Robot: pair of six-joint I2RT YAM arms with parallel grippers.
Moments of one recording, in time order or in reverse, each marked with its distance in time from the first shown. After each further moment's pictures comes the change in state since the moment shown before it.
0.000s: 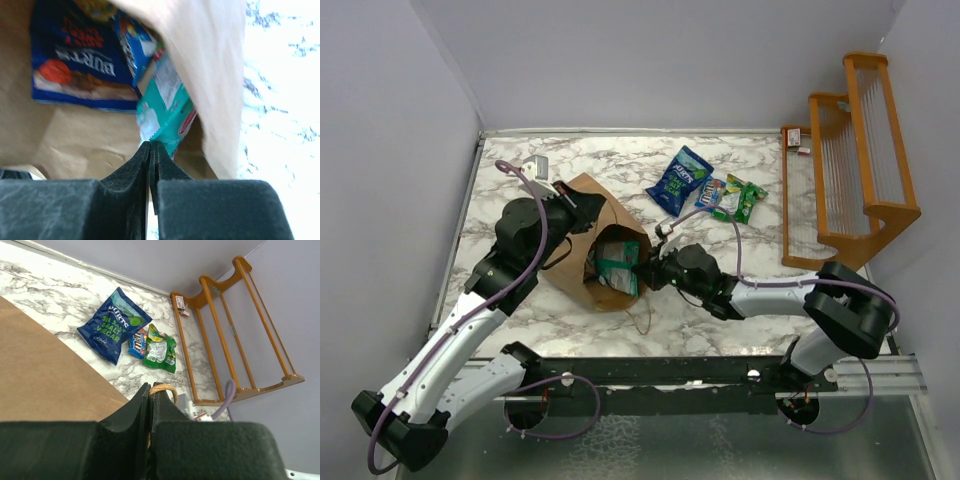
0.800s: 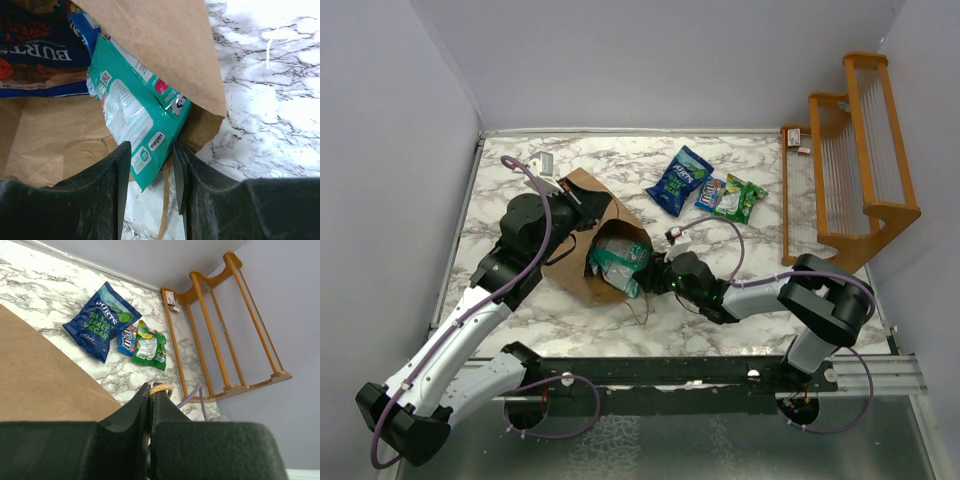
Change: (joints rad) left arm 0.000 0.044 0.003 0.047 0.062 -0.040; right arm 0.000 0.149 -0.051 0.069 0.136 0.270
